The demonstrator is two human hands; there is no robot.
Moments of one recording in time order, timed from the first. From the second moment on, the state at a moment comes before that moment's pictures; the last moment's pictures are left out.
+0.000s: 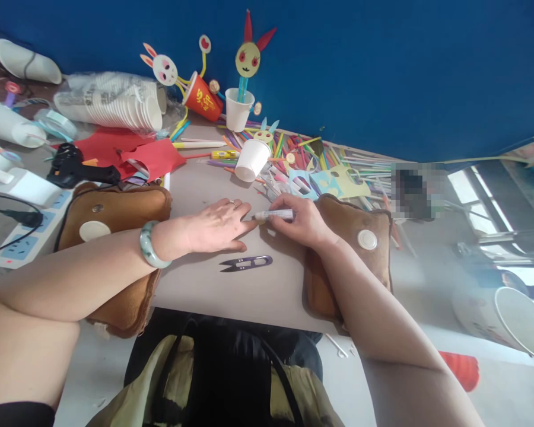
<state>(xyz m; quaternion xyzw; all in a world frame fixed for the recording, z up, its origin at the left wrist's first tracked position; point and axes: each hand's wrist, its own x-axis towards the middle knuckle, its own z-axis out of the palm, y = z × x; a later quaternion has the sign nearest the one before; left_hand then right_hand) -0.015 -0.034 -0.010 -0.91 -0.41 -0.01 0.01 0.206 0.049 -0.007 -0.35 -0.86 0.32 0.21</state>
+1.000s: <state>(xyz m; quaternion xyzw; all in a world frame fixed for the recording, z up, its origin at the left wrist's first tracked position) -0.020 -0.033 -0.011 -0.92 -0.40 -0.01 0.01 0.213 0.060 -0.013 -0.28 -0.91 0.22 0.22</state>
